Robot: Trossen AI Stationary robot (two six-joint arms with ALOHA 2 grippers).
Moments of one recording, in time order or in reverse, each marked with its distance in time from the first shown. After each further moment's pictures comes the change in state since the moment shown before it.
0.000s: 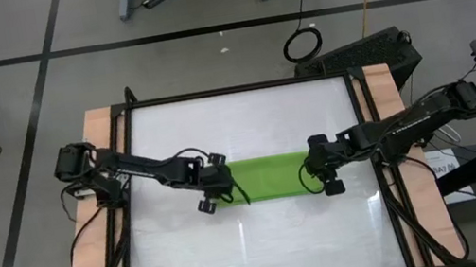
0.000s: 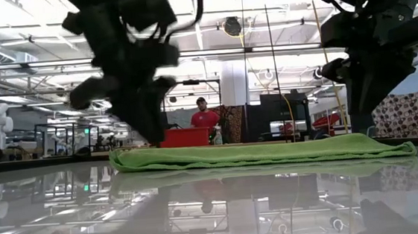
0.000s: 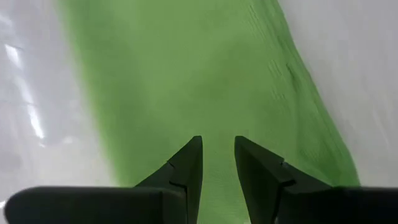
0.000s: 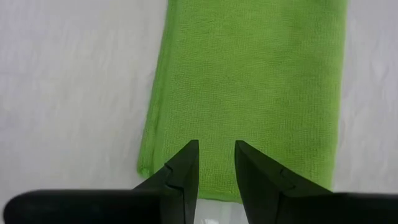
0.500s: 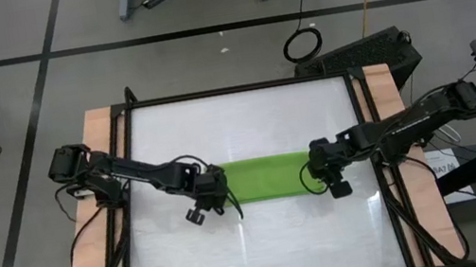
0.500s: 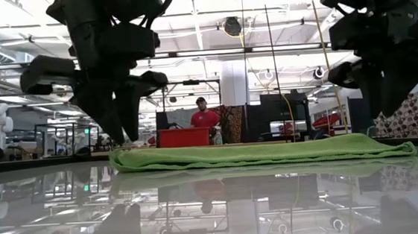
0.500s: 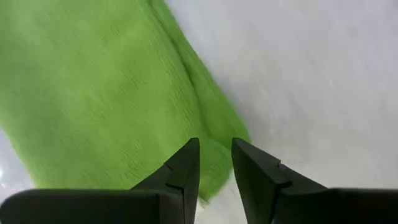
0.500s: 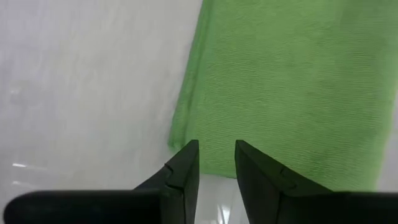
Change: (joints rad) left arm -0.062 -0.057 0.001 -0.108 0.131 0.065; right arm 0.000 0.001 -0.001 -0.061 -0.108 -0.047
